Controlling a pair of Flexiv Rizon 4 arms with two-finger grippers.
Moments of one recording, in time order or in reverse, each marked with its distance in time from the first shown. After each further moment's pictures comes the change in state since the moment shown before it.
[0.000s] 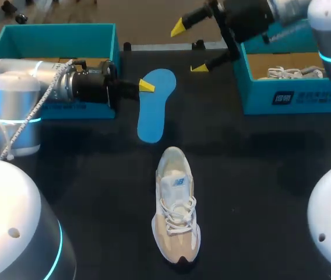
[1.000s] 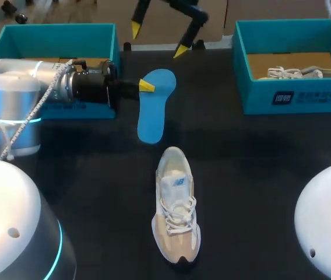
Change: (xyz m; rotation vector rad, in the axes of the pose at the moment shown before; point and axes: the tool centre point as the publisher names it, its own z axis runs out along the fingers) left arm 0.000 0.000 0.000 0.000 0.000 0.000; right arm 0.043 -0.022 0.040 -0.030 -0.612 0.032
